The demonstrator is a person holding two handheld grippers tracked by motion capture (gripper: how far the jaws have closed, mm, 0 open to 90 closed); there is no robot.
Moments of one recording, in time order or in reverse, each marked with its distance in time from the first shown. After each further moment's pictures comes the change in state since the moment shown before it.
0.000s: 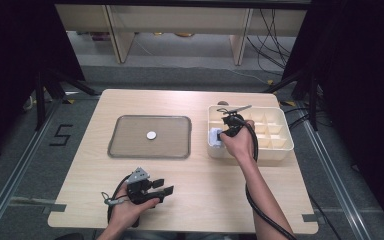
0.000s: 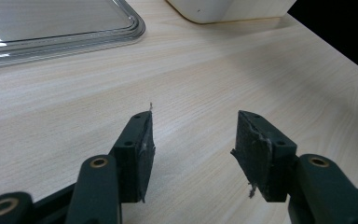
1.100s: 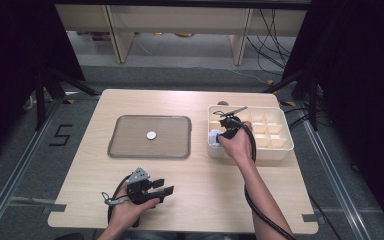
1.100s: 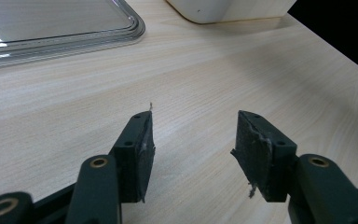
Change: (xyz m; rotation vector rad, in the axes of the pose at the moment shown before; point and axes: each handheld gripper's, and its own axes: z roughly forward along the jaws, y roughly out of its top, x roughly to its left) left arm 0.000 0.000 0.000 0.001 0.001 -0.005; right arm 0.005 -0.002 0.008 0.043 -0.005 -0.009
